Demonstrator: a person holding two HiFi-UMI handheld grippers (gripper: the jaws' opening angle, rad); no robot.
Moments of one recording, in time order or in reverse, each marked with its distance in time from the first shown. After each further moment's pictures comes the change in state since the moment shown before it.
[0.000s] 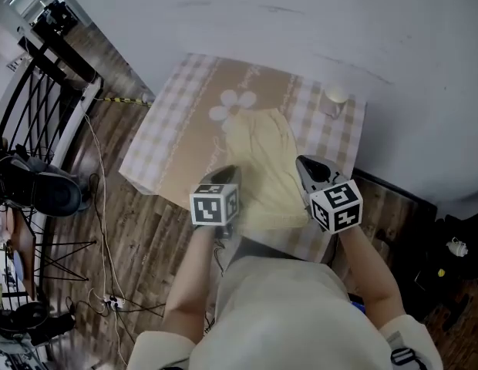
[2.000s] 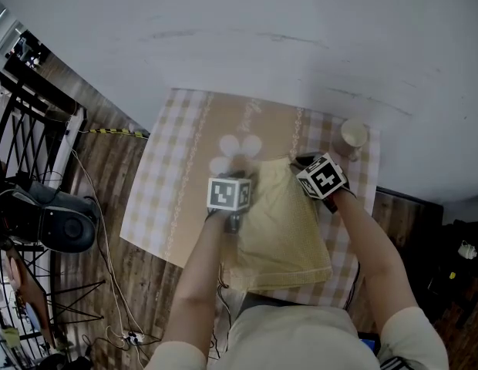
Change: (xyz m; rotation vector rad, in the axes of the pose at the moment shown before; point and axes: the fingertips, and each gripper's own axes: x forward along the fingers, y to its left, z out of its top) left arm 0.191 0.072 0.051 0.069 0.264 -0.175; right arm 0.211 -0.111 -0.066 -0.053 0.504 0.041
